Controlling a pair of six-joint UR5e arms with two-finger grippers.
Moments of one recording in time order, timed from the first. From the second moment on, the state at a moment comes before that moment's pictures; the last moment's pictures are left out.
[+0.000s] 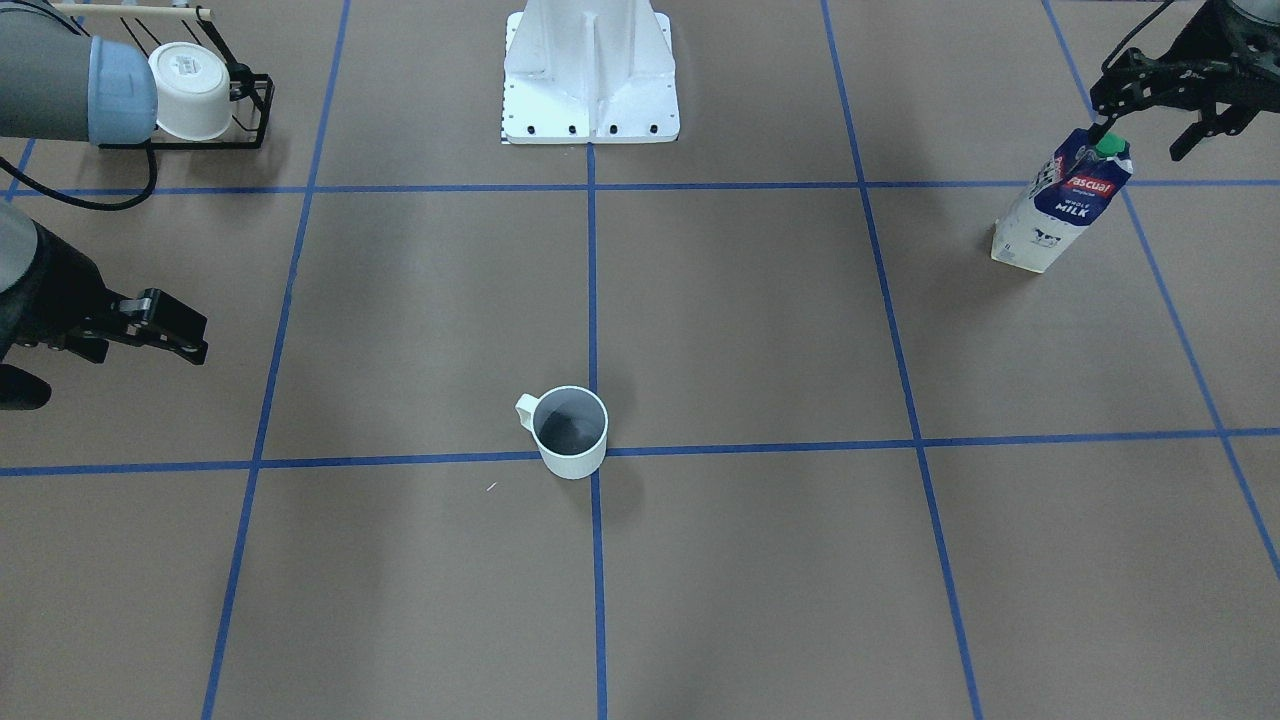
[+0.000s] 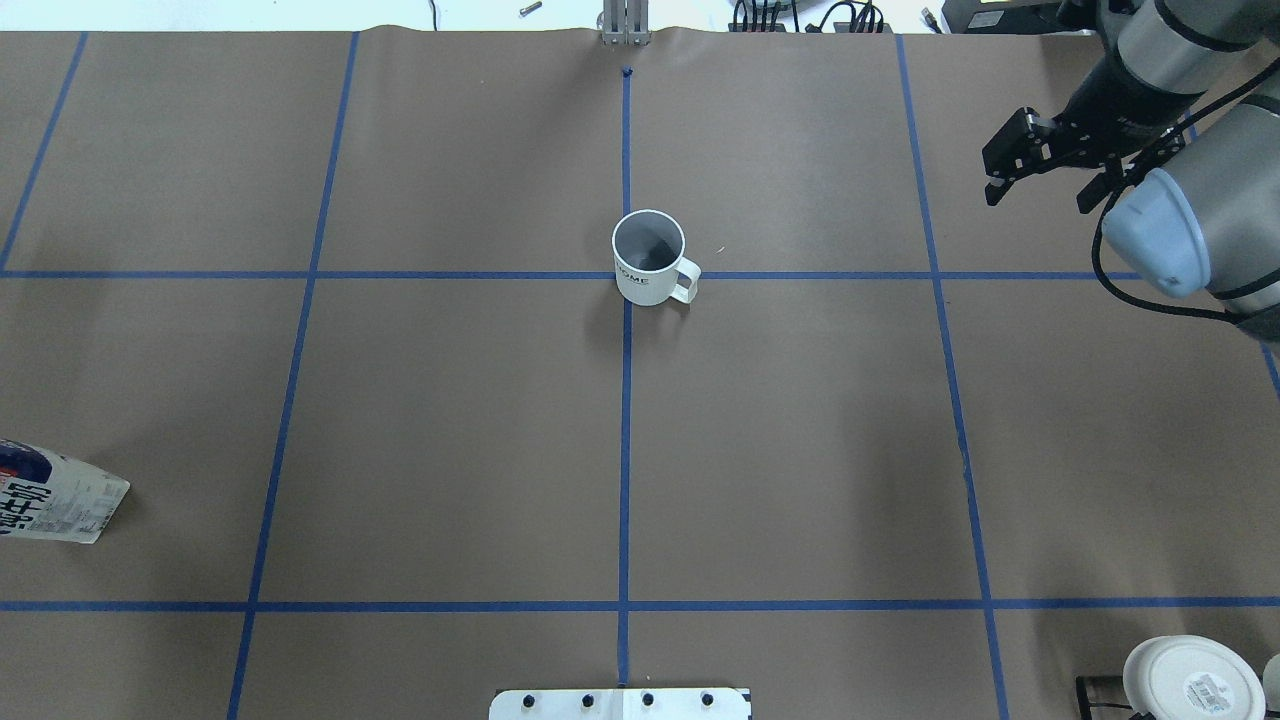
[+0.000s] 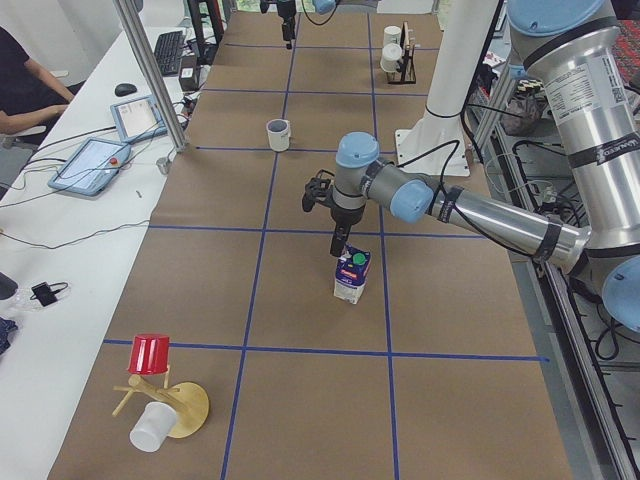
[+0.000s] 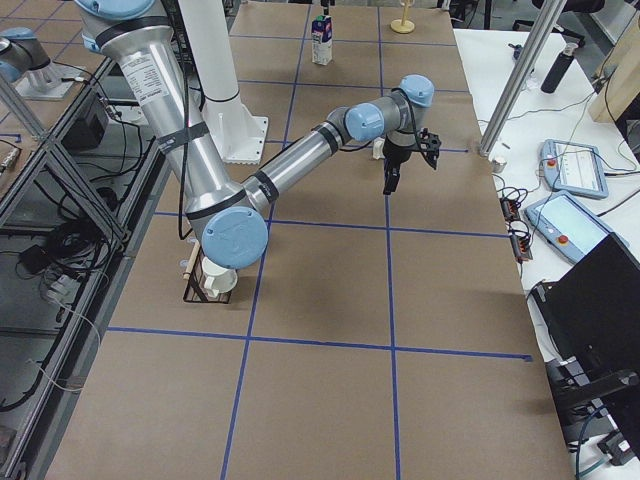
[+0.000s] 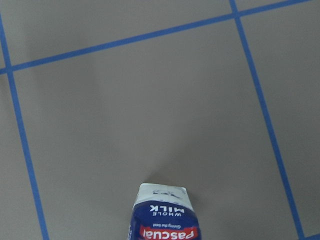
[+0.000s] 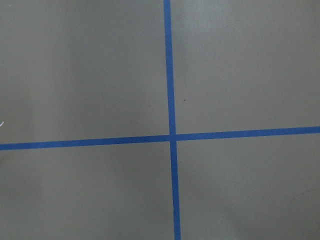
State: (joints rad) left arm -1.11 -1.19 -2.25 -1.78 -2.23 -0.41; right arm 1.11 -1.15 1.80 -1.84 2.31 0.66
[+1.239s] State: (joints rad) left arm -1.01 -1.16 -2.22 -1.78 -2.19 -0.41; right arm 1.11 -1.19 1.80 -1.84 2.31 0.63
